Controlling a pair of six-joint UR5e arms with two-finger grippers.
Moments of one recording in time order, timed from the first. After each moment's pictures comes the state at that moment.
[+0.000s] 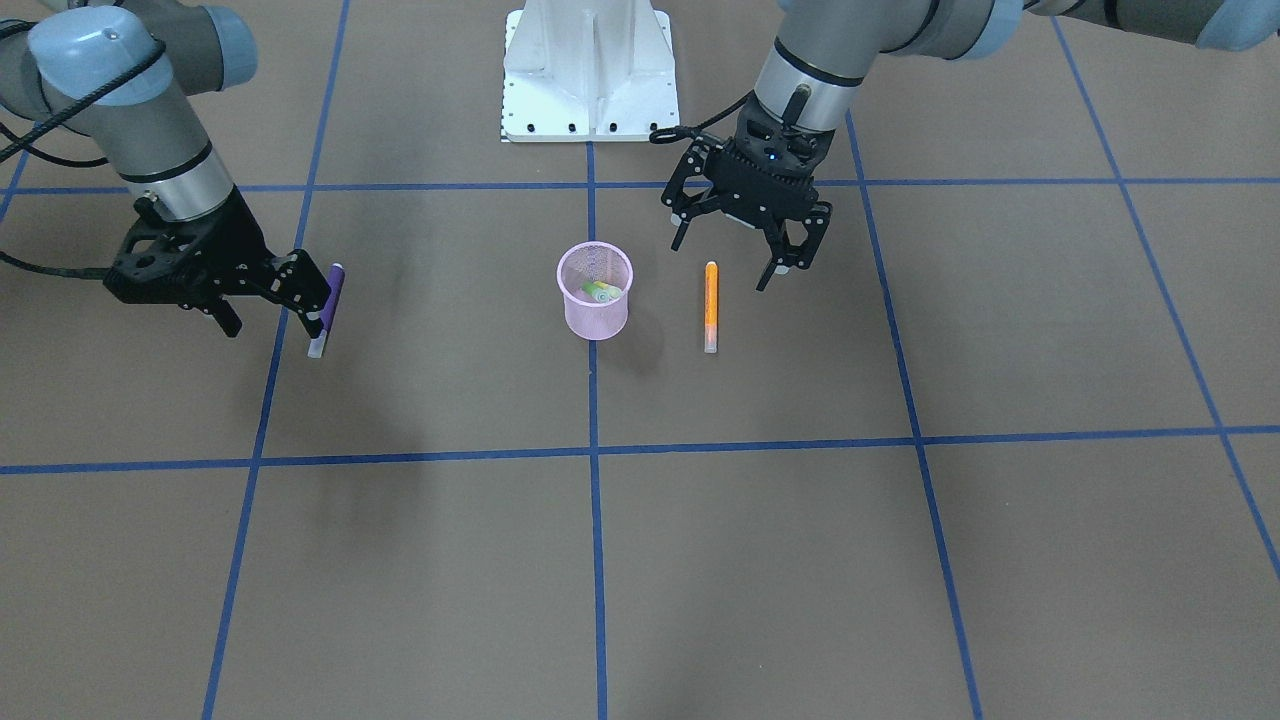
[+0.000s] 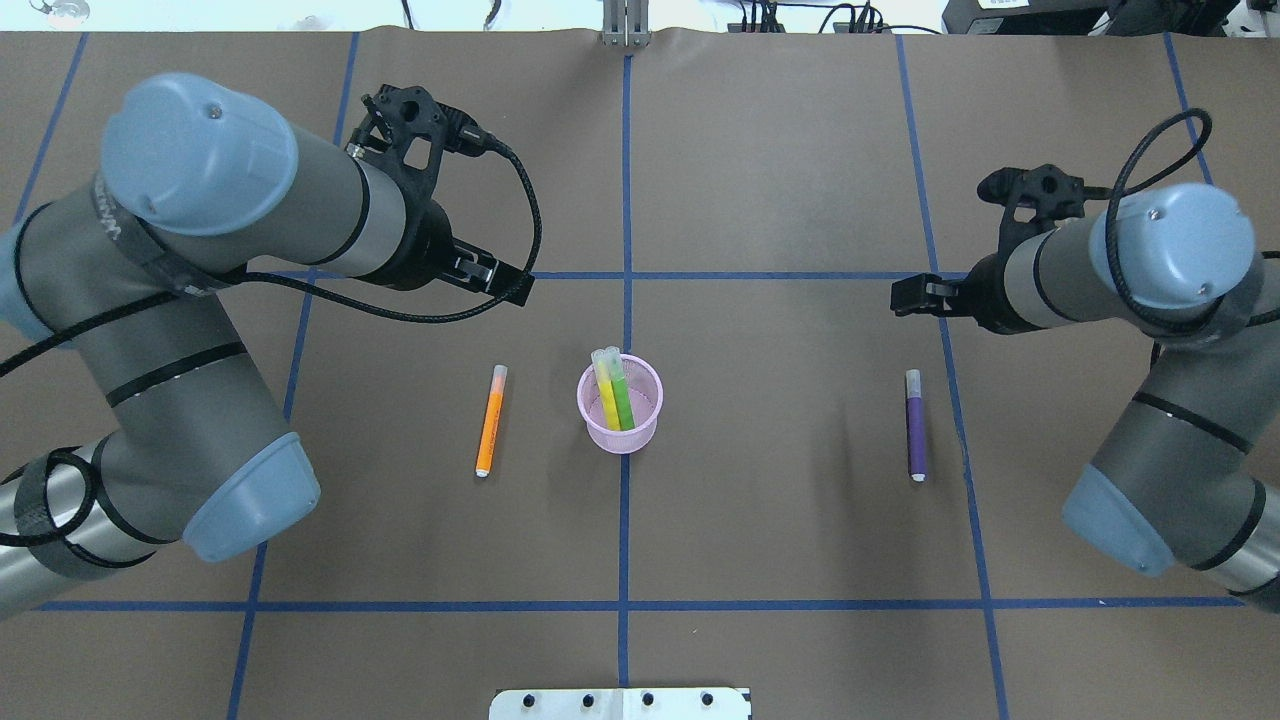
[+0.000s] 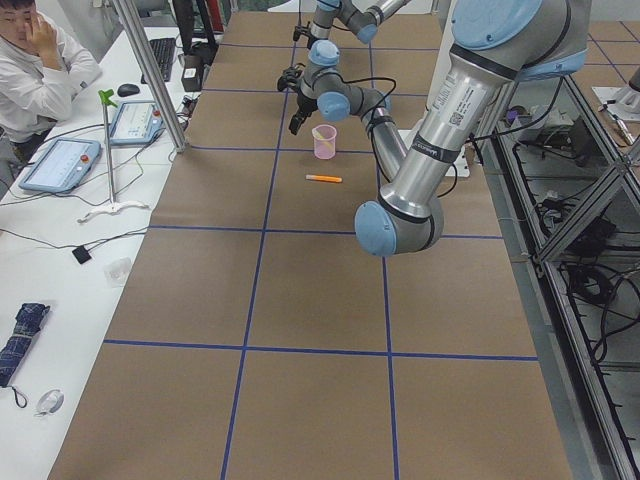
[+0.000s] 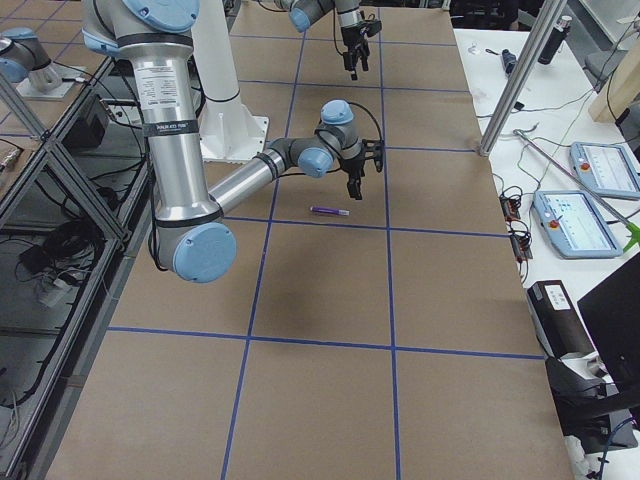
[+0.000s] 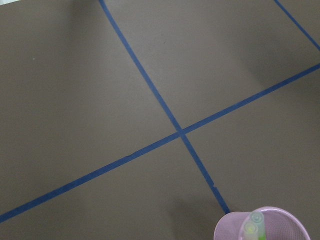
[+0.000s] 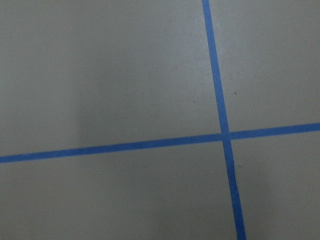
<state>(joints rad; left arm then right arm) -0.68 -2.14 -1.95 -1.69 -1.89 -0.76 0.71 -1.42 1.93 -1.25 1.81 1.19</state>
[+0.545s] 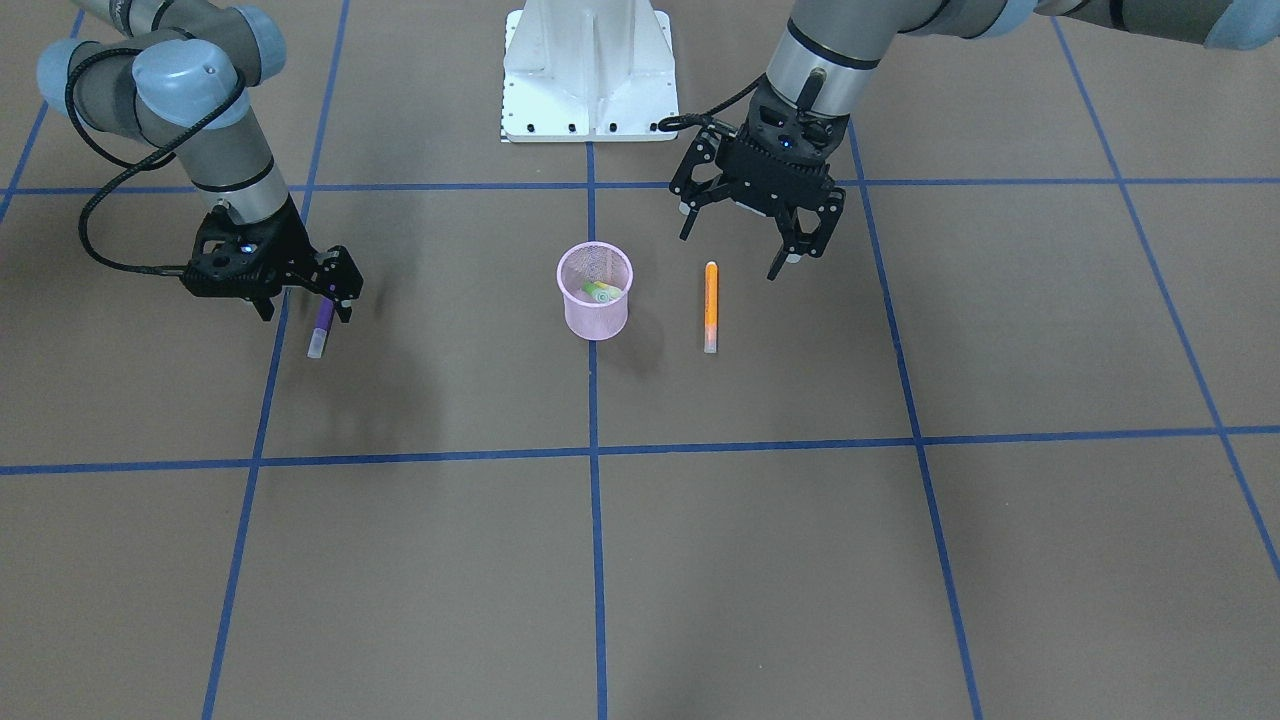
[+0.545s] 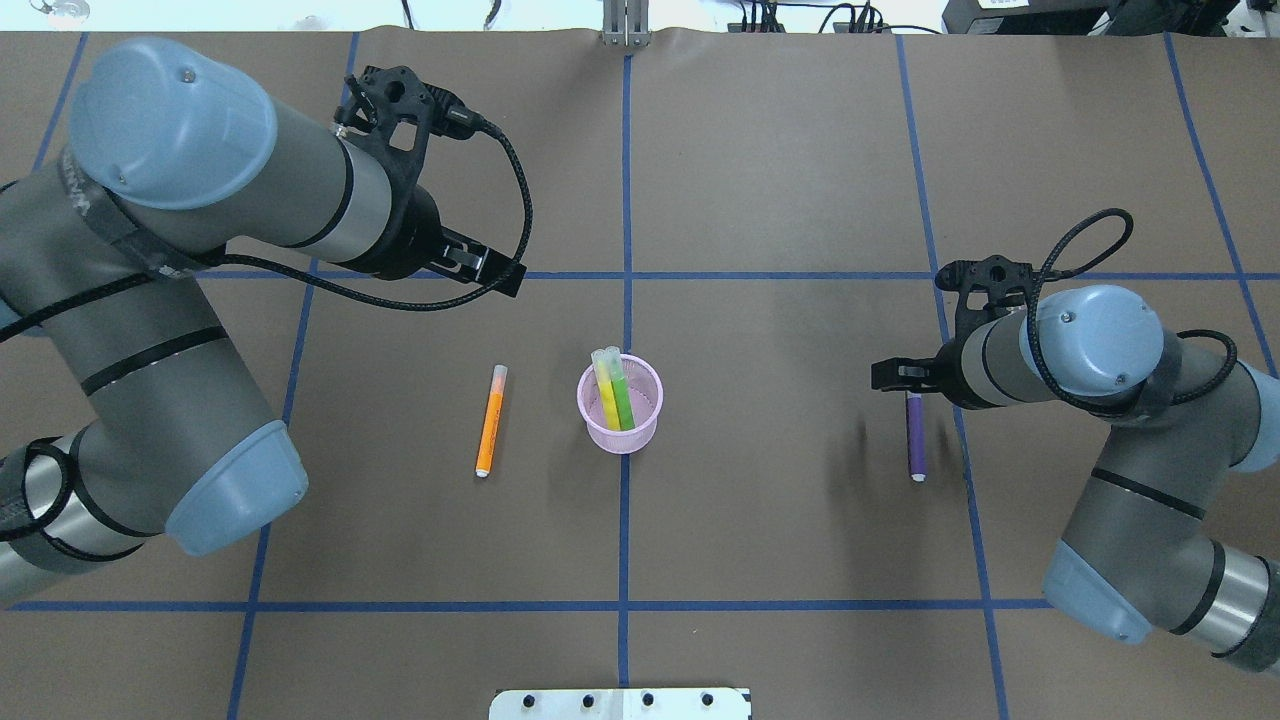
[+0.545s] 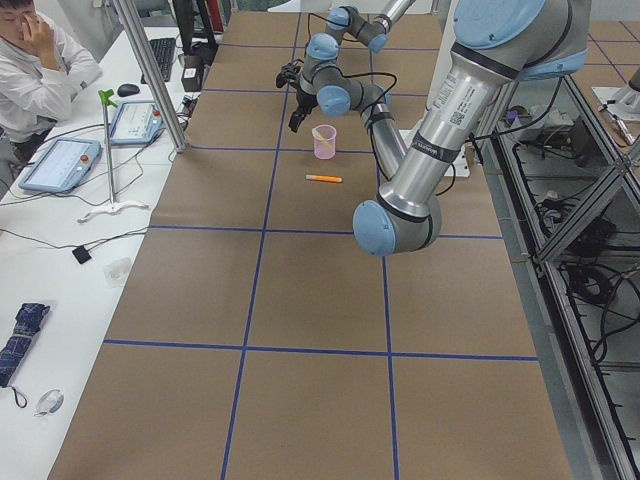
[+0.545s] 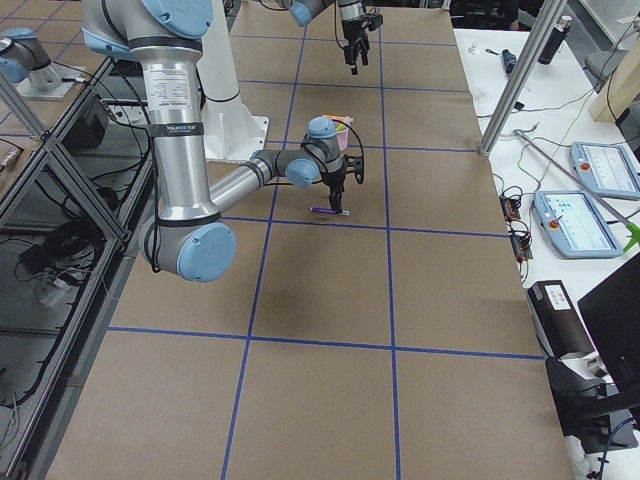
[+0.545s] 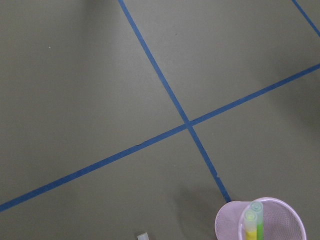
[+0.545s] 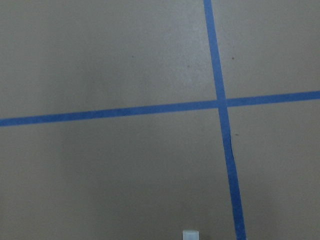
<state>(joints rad) -0.70 -2.14 -1.97 -1.65 -1.91 -0.76 0.59 -1.44 1.88 -1.25 1.76 1.20</state>
